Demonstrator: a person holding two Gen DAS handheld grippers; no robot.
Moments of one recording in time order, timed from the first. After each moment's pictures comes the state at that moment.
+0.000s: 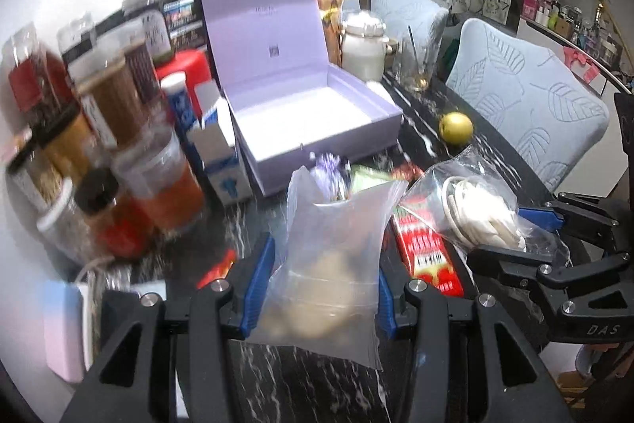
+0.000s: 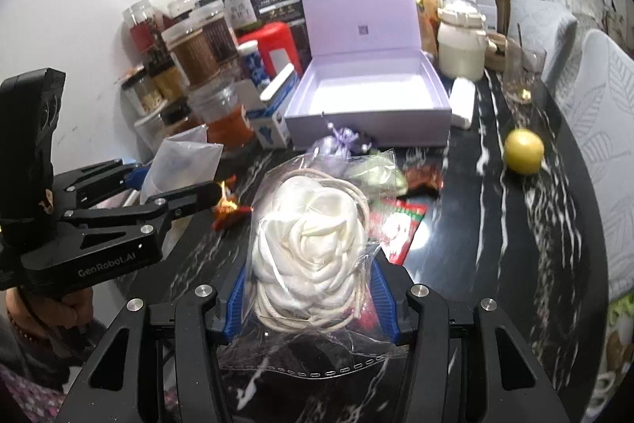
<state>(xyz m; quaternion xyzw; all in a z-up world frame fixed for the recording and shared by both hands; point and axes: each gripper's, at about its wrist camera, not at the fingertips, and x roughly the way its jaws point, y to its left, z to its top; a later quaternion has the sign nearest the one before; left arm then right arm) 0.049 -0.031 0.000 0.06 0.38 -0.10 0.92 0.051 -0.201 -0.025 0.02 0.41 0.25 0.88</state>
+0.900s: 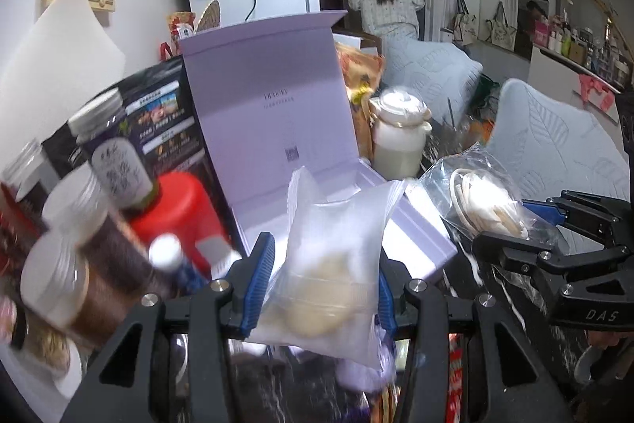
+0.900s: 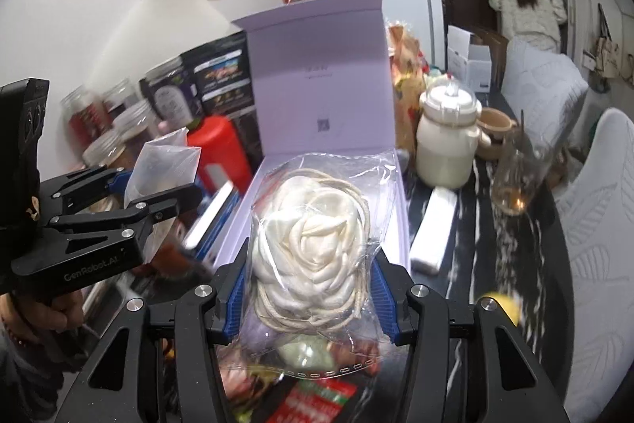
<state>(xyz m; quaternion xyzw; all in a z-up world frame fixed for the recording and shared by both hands) 0.211 -0.038 0.056 0.07 0.33 -0.09 0.94 0.214 -0.214 0.028 0.02 0.35 0.23 0.91</state>
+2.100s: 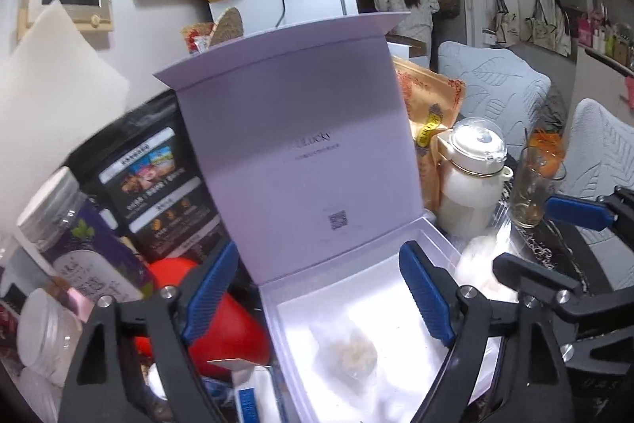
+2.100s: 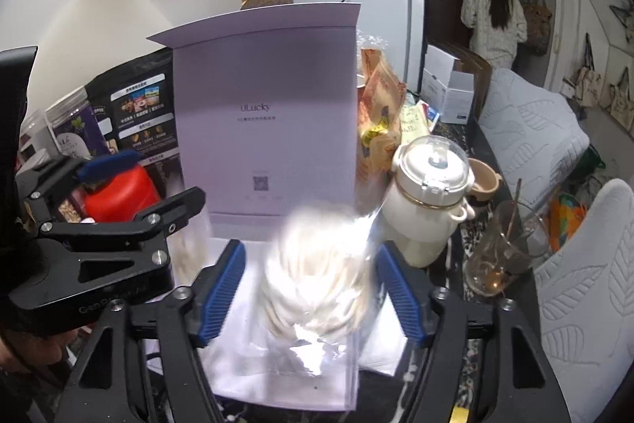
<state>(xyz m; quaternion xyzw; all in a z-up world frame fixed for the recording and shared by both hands) 0.317 -0.051 0.051 0.10 0.31 -0.01 0.95 0.327 -0.190 0.035 -0.04 0.34 0.16 0.93</state>
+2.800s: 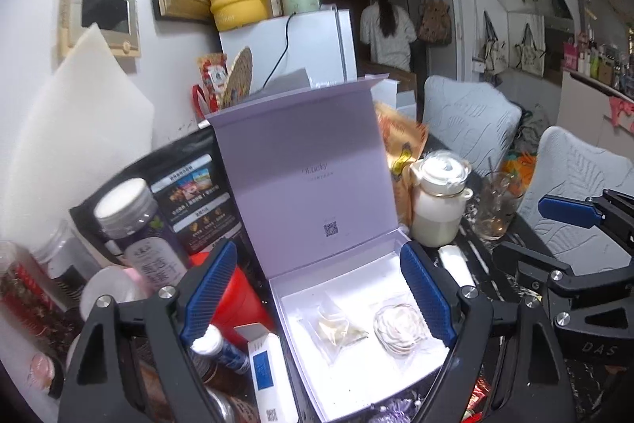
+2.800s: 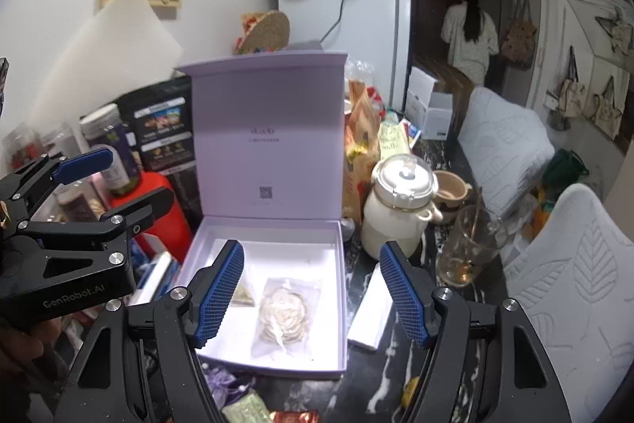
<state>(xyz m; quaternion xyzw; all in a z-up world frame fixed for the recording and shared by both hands) 0.238 -0.043 0.105 0.08 0.26 -0.03 0.96 0.266 -0.199 0.080 -0.04 0.31 0.14 0.94</state>
